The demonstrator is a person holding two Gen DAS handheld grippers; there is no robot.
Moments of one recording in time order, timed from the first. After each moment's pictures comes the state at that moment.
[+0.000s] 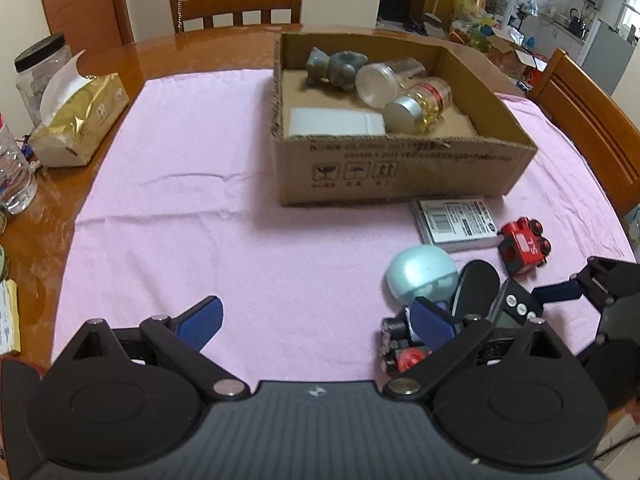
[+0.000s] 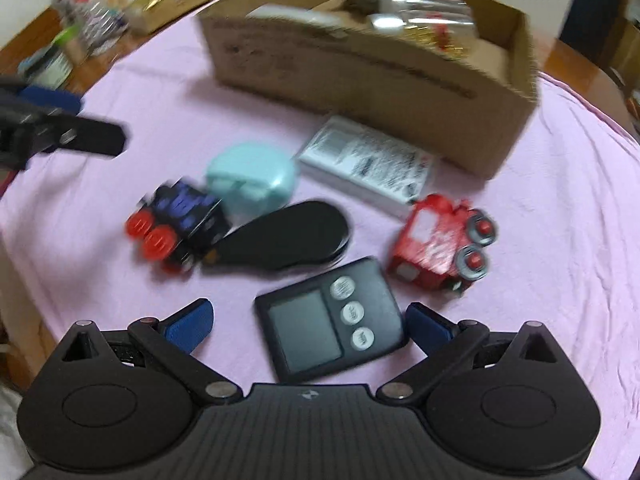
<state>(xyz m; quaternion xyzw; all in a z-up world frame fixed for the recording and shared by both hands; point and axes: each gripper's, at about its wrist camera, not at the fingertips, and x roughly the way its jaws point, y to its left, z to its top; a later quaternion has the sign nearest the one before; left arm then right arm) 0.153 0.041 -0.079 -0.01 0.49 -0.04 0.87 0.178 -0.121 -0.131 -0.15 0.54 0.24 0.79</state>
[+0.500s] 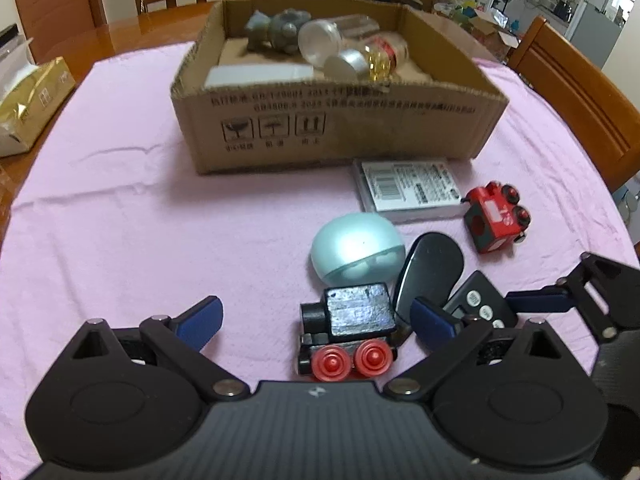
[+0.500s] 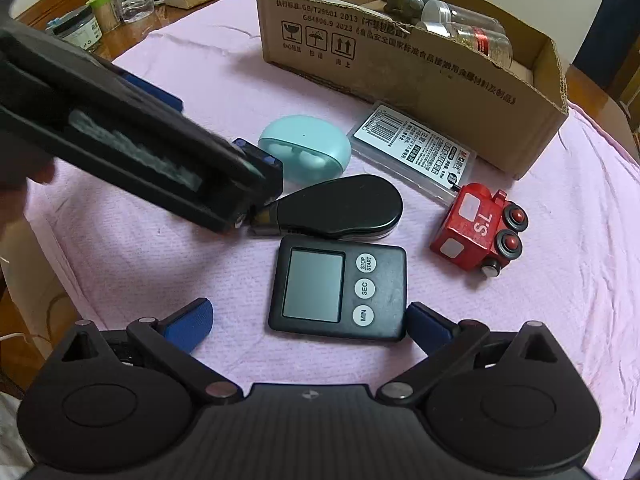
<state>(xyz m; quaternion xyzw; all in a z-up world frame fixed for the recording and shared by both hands) 0.160 -0.009 -0.121 -0.01 0.51 -0.07 0.86 0.146 -0.110 -0.135 -0.18 0.52 0.25 0.80</state>
